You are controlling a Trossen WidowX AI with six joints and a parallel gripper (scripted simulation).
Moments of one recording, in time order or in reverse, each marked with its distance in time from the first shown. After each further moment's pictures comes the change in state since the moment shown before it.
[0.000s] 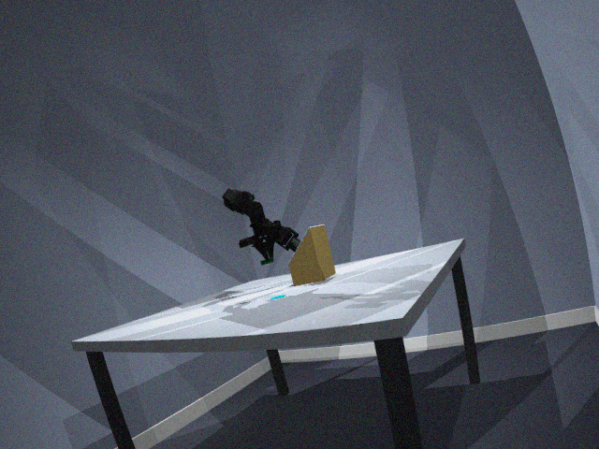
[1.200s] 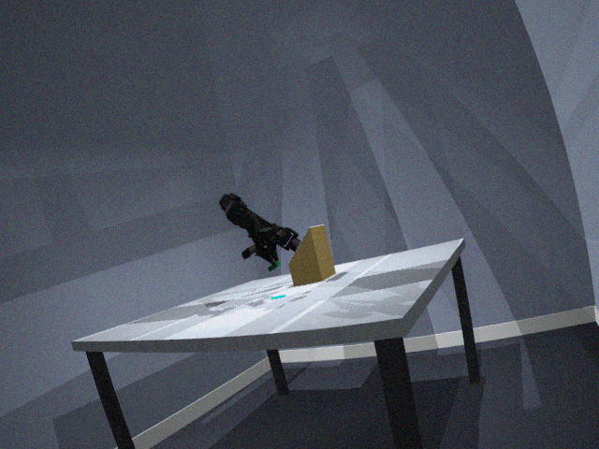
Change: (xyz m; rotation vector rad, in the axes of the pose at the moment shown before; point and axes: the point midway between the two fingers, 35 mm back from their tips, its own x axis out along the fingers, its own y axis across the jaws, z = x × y) arm 0.022 0.012 -0.001 0.002 -0.197 0.183
